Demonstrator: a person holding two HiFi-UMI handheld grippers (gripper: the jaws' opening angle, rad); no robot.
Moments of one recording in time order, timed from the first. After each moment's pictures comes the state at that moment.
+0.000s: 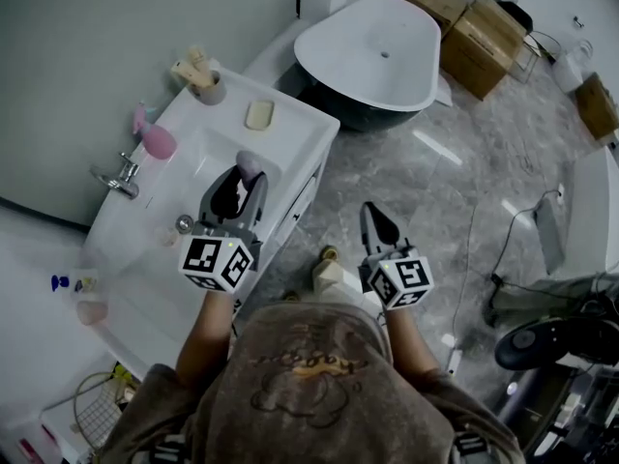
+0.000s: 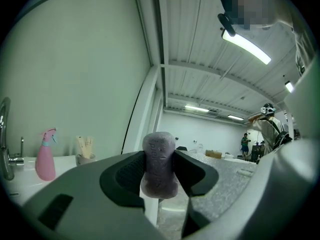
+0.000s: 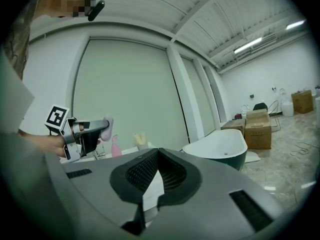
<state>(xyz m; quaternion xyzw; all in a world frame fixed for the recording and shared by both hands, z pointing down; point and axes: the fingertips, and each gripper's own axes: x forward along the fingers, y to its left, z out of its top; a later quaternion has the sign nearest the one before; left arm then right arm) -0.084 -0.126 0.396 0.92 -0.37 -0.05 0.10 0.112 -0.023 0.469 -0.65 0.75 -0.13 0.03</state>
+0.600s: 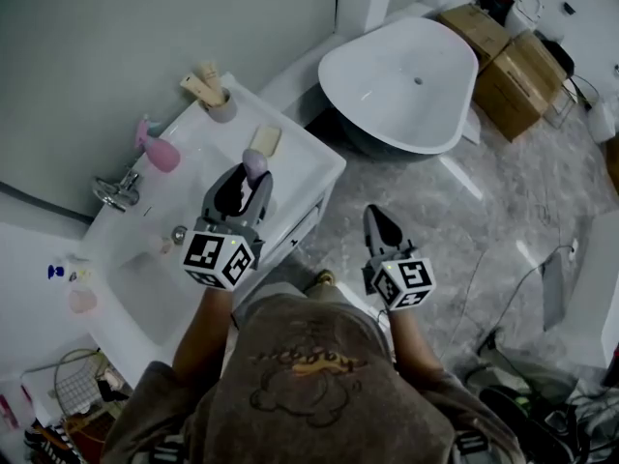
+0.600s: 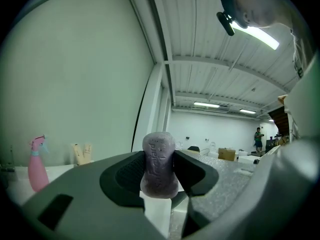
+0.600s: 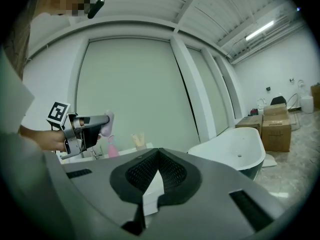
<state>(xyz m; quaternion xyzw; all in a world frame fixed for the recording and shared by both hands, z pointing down) -0.015 -0.217 0.383 0.90 -0.43 -0.03 0.08 0.191 -0.144 0.477 -0.58 0.80 -0.15 0.01</state>
